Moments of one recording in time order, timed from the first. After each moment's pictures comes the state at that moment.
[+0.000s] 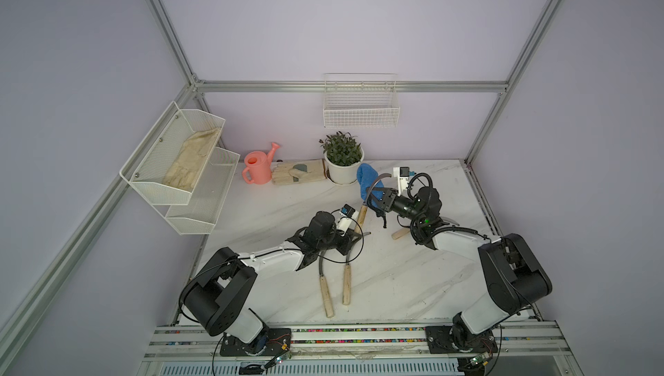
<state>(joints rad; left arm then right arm) -0.67 1.53 0.74 0.25 0.31 -0.14 0.35 1.57 0.81 0.84 -0.61 0.76</state>
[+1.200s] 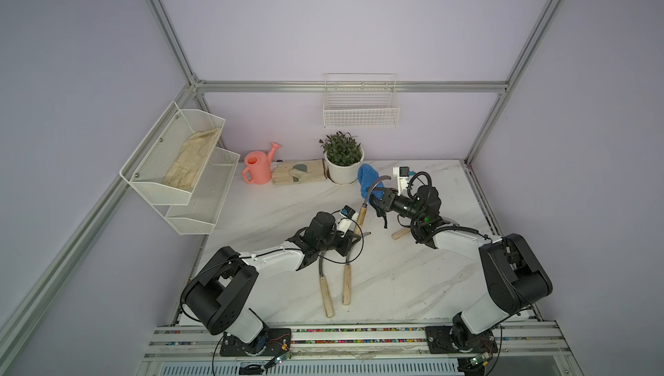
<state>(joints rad) -0.67 1.53 0.74 0.22 0.30 -0.13 0.35 1.58 0.81 0.77 -0.59 0.73</state>
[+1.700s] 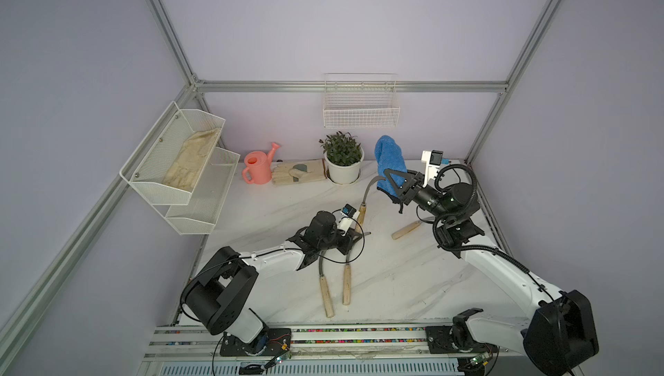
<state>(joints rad) -0.67 1.53 0.75 0.25 0.30 -0.13 0.35 1.24 0.86 0.65 -0.55 0.65</state>
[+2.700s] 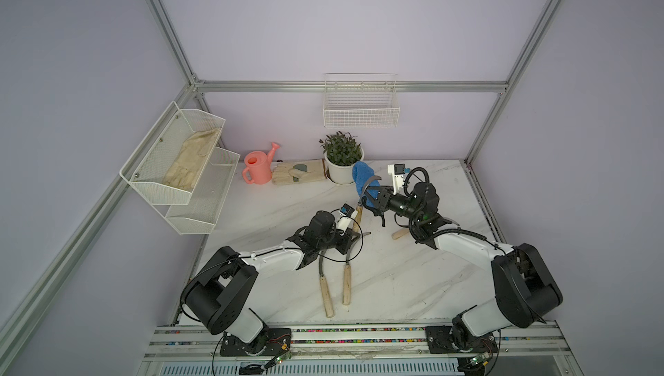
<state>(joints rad) -0.66 1.53 0.75 0.23 0.28 -0.13 0.41 1.46 0.87 0.58 -0.53 0.63</state>
